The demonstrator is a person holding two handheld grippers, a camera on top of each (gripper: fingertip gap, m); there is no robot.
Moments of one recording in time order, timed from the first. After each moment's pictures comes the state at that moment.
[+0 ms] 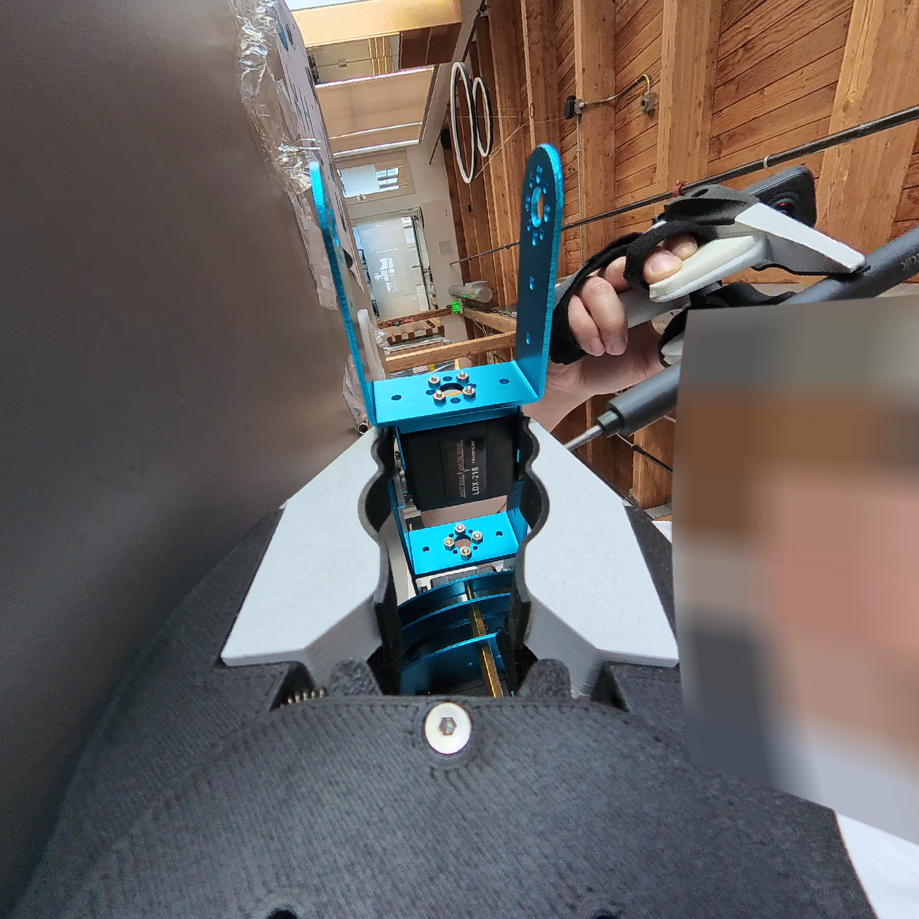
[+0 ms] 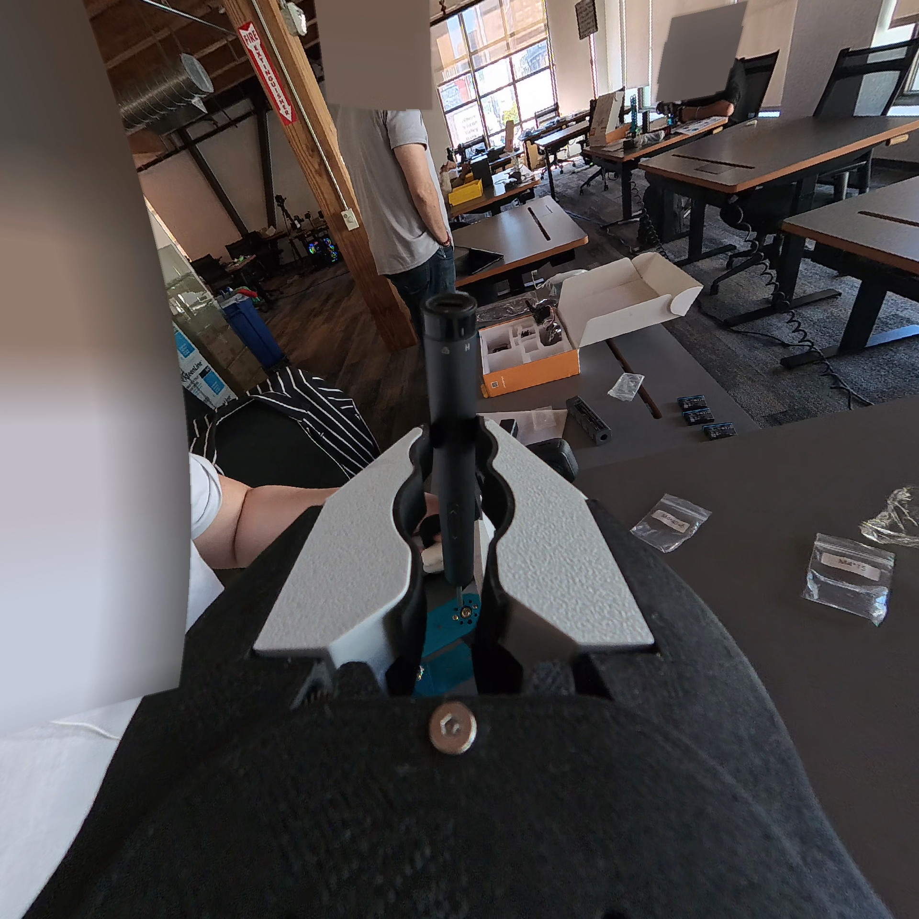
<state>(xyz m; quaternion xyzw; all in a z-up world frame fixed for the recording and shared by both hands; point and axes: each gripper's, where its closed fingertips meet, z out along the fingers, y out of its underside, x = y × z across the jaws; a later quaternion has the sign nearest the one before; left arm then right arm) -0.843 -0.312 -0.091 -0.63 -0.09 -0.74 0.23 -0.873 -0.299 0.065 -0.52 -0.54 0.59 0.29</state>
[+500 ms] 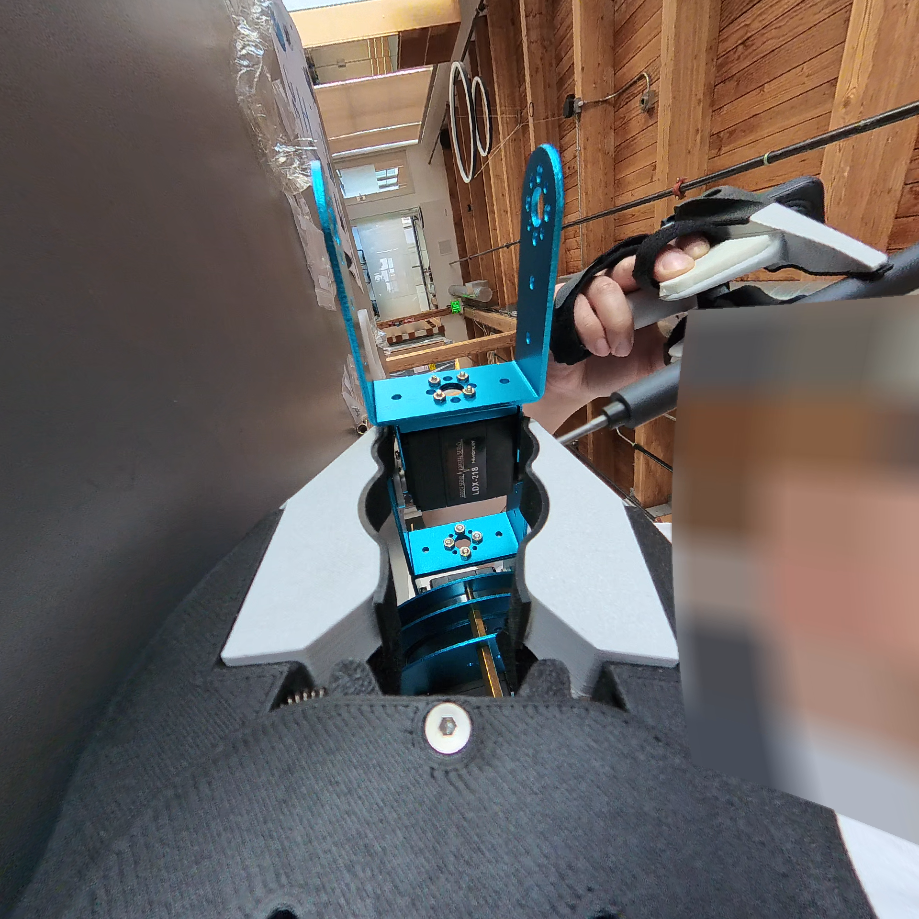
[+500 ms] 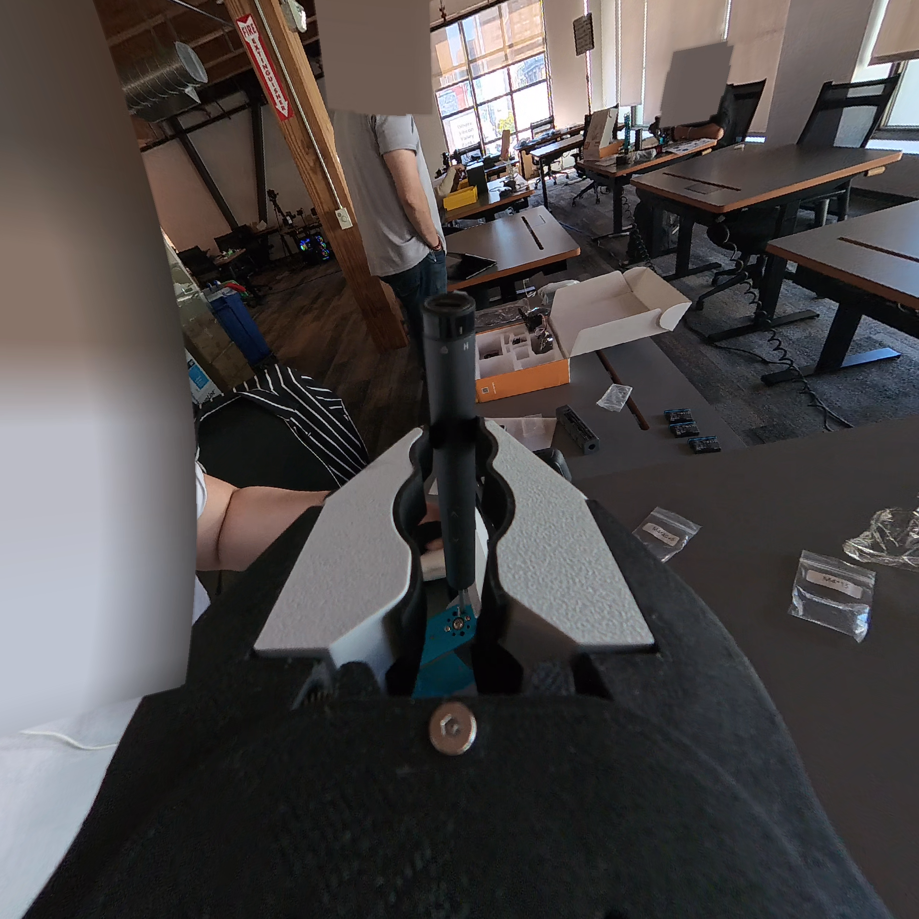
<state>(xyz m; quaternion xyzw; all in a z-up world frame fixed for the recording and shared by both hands) -0.843 -0.312 -0.090 -0.63 -0.09 -0.74 0.23 -0.877 -0.302 0.069 -0.51 -0.55 0.59 0.31</state>
